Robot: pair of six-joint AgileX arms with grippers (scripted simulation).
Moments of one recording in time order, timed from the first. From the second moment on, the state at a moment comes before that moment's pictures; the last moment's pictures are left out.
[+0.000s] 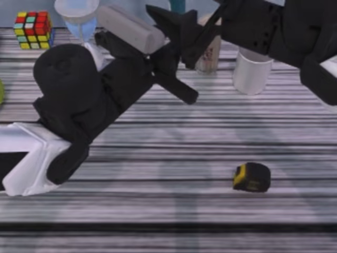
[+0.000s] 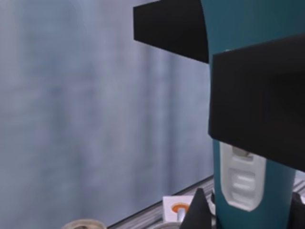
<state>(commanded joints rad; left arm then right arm) -0.62 1.57 0.71 0.97 0.16 0.00 0.56 1.64 1.09 0.52 -0.44 -0.06</state>
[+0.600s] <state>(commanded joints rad) -0.62 1.57 0.71 0.97 0.16 0.00 0.56 1.64 1.09 0.52 -0.44 -0.06</state>
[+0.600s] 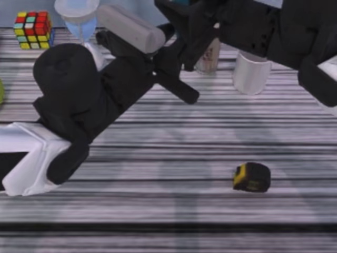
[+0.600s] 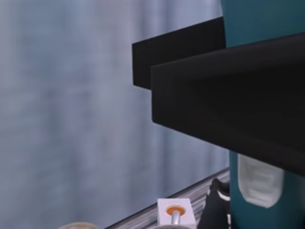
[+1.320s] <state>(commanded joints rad) -0.62 1.57 0.71 0.97 0.16 0.00 0.56 1.64 1.09 0.52 -0.44 -0.06</state>
